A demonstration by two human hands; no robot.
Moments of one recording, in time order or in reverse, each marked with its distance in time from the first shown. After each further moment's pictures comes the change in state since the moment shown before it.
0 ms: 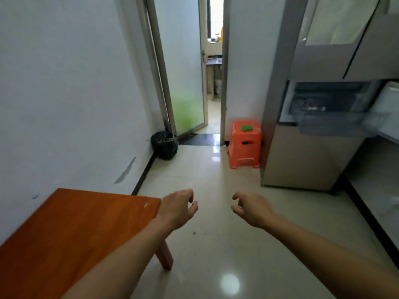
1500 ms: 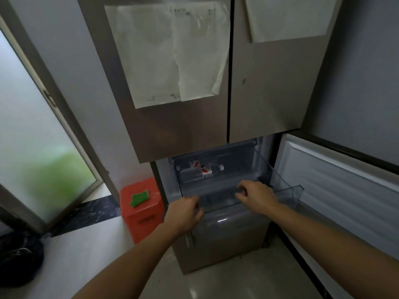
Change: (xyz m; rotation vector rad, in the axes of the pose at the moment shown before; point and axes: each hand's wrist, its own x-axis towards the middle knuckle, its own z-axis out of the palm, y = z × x) left_hand 0.799 0.457 0.222 -0.065 -0.142 0.498; right_hand 0.433 0.699 -0.297 0.049 0.224 0.470
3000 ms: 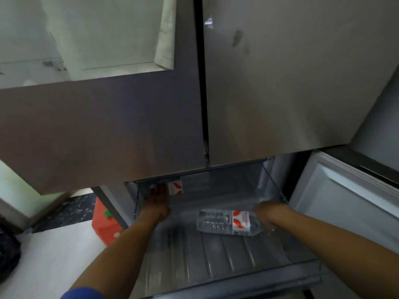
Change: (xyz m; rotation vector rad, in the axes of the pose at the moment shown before) left_hand 0.238 -0.100 0.144 0.122 -0.258 -0.537; right_hand 0.234 0.166 0.077 -0.762 -0.856 -0.046
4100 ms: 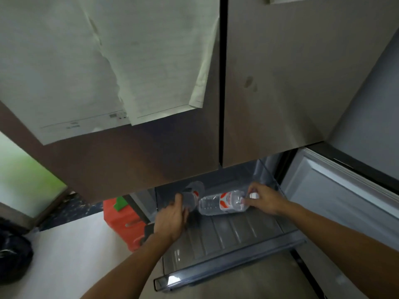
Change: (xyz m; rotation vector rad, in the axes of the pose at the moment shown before) left_hand -0.118 -0.009 -0.047 -0.122 0.179 0.278; right_hand -0.091 -0.020 -0.001 1.111 0.506 -0.058
